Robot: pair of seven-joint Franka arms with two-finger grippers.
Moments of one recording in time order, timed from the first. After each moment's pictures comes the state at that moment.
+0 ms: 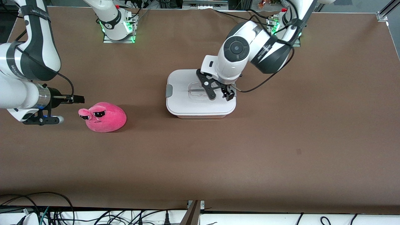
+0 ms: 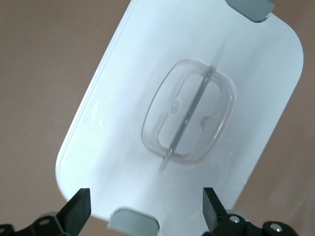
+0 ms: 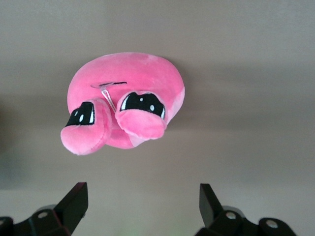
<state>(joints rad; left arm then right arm) -0.53 0.45 -0.17 -1.54 -0.08 1.94 0.45 0.01 0.32 0.00 -1.63 -0.01 1.67 -0.01</state>
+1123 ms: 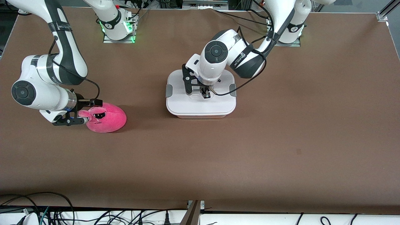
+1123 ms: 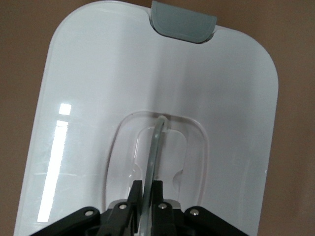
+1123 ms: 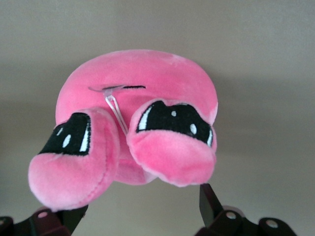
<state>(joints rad) -0.58 0.53 -0.21 -1.54 -0.08 2.07 0.64 0.02 0.32 0.03 -1.86 -0.01 1.96 -0.01</state>
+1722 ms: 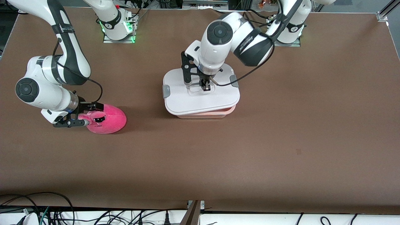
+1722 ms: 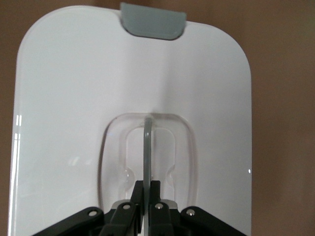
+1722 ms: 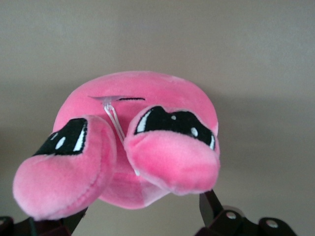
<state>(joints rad) -0.58 0.42 -0.21 -1.49 -0.08 1.94 0.65 0.02 0.32 0.03 -1.91 -0.01 2.11 -0.01</state>
